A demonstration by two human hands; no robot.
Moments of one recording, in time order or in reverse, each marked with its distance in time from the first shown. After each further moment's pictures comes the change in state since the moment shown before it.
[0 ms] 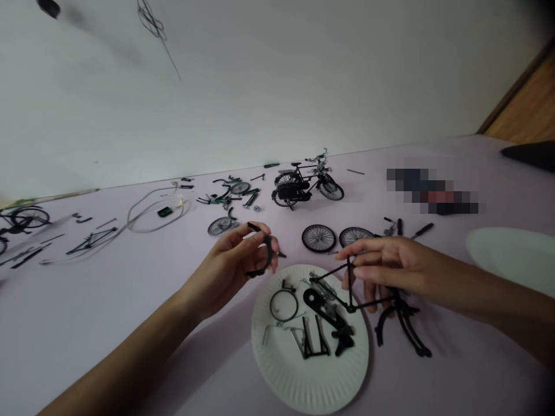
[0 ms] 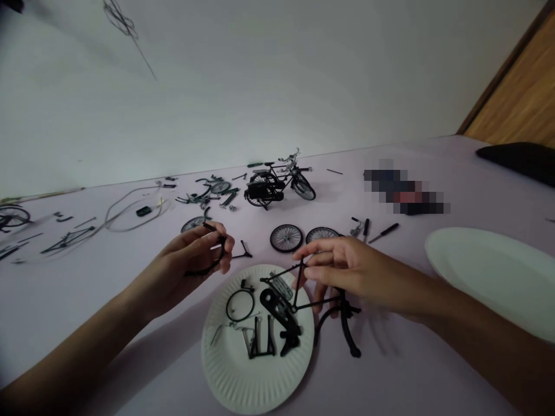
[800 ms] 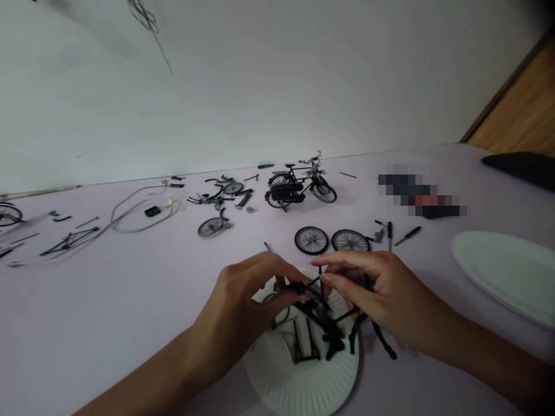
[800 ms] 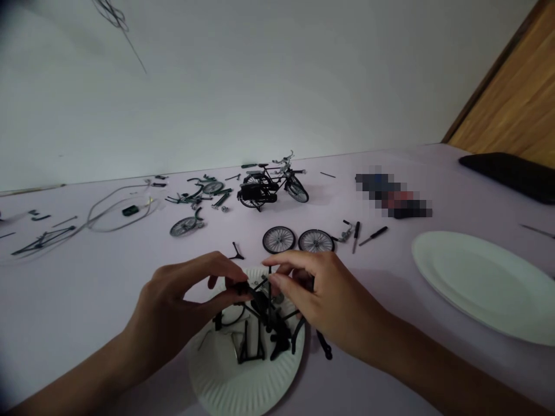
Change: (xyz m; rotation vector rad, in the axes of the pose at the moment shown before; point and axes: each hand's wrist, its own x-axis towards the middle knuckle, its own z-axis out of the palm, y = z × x) left_hand -0.021 -0.010 0.043 1.005 0.039 0.598; right_hand 0.005 0.006 0.042 -0.393 0.363 -0.335
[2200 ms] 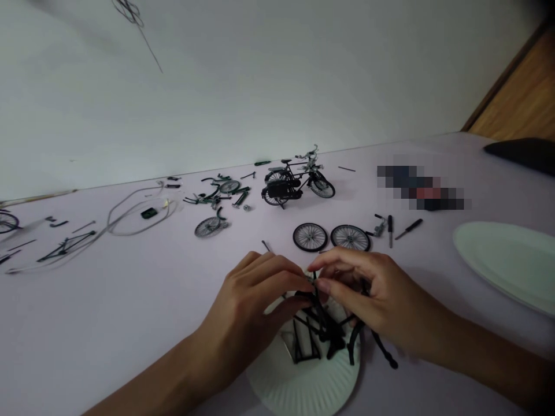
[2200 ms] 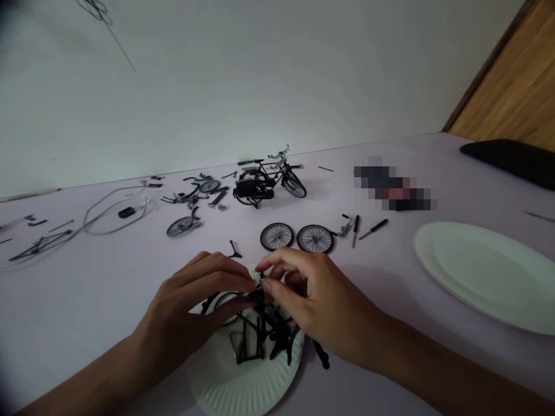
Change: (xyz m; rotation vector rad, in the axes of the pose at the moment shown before) left_hand 0.000 -0.004 0.007 0.080 -0.102 0.157; right_hand -0.004 0.002 0.009 0.182 -0.070 0.018
